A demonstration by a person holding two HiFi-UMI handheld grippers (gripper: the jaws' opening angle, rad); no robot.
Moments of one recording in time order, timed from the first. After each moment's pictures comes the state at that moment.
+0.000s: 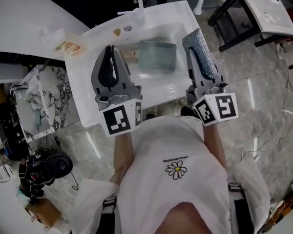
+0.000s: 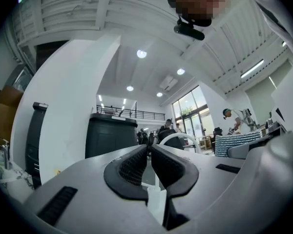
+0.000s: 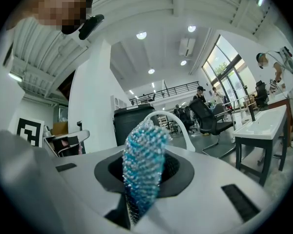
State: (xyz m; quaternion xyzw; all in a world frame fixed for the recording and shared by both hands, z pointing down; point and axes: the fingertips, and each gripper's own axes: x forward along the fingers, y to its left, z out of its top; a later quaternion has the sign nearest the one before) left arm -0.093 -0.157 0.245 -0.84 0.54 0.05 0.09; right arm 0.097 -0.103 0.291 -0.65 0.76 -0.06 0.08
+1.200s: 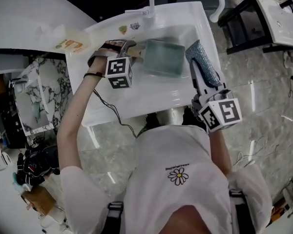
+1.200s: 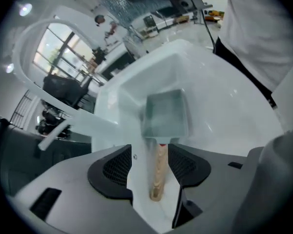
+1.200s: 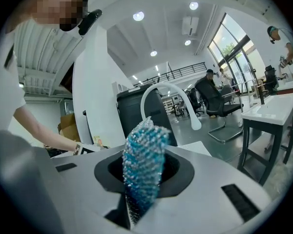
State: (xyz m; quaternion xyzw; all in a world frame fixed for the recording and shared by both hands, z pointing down) left arm -0.076 -0.232 0.526 -0.76 -0.01 -0.58 0.31; right arm 0.090 -0.133 0.350 -0.60 0.79 -0.14 0.02
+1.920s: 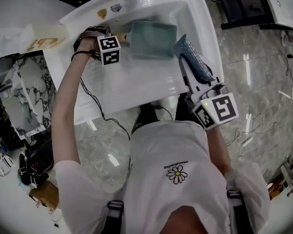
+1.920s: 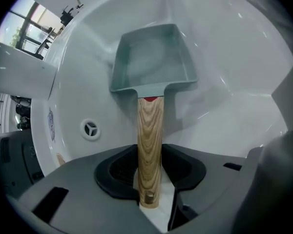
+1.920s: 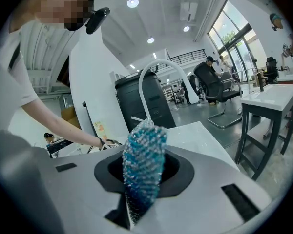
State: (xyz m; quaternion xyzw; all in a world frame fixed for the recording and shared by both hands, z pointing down) left arm -0.138 -0.286 0.659 -0.62 -0.07 -0.73 0.27; right arm 0.078 -0.122 0.409 -0.58 0.79 -0.20 -0.03
